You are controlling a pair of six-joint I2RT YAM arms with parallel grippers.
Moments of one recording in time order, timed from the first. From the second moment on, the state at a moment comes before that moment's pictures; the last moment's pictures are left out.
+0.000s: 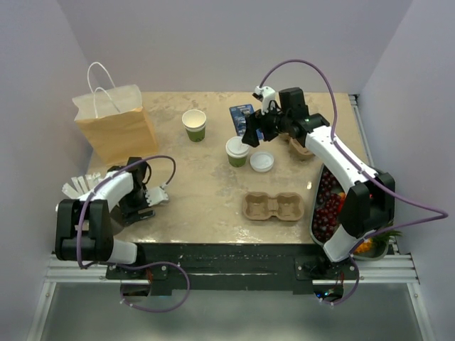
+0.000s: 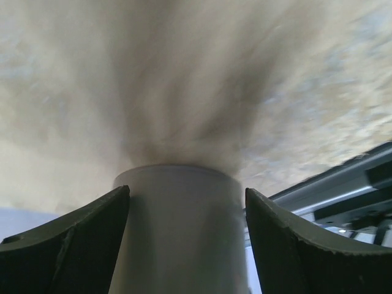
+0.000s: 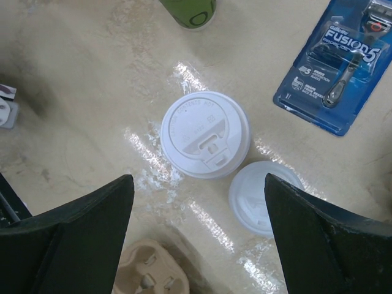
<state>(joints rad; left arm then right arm) -0.02 1.42 0.72 -0.92 -0.20 1.09 0.38 1.66 1.49 -0.50 -0.43 -0.06</state>
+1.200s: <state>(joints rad) 0.45 1.51 1.83 -0.38 0.29 0.23 0.37 1.66 1.47 -0.45 -0.49 -0.02</state>
